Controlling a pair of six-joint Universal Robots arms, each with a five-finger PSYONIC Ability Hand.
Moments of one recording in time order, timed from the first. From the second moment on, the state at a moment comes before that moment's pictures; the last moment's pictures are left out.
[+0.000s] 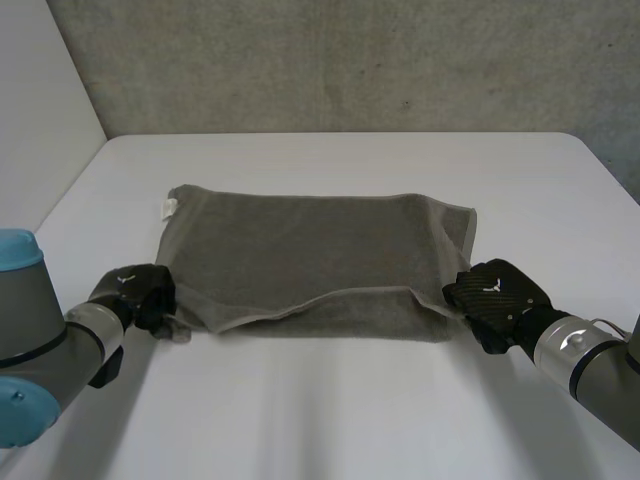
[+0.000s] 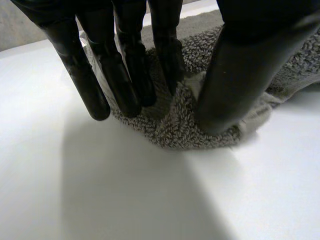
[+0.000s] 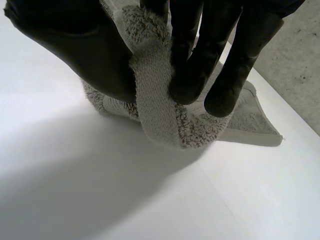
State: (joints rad) left arm 4.56 -2.01 -1.81 3.32 -1.45 3.25; right arm 1.74 -1.30 1.92 -0.15 1.12 2.46; left_hand 1.00 1.01 1.00 1.01 0.81; right_hand 1.33 1.31 1.34 1.34 1.16
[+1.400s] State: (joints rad) left arm 4.54 -2.19 -0.52 3.22 -1.35 3.20; right arm 1.77 -0.89 0.34 0.16 1.36 2.76; left_hand 1.25 1.35 1.35 1.36 1.14; right_hand 1.33 1.31 1.34 1.35 1.16
